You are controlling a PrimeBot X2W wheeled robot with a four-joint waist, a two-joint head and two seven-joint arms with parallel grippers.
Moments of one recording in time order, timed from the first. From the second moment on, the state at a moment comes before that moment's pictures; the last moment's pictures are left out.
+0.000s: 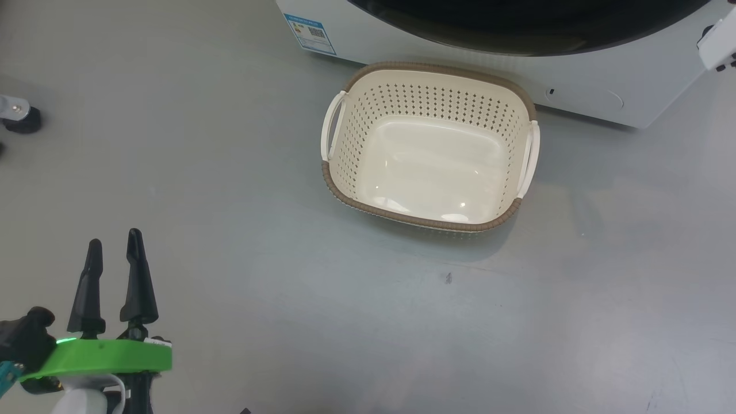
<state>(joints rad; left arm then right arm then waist) -0.15 0.15 -0.13 0.08 -0.59 -0.12 -0.25 -1.05 -0.54 0.58 0.64 0.67 0.13 -0.15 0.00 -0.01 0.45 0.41</state>
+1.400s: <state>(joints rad) -0.16 0.18 -0.12 0.11 -0.56 -0.12 -0.25 -0.93 -0.39 0.62 0.82 0.68 0.12 -0.23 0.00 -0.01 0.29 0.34</state>
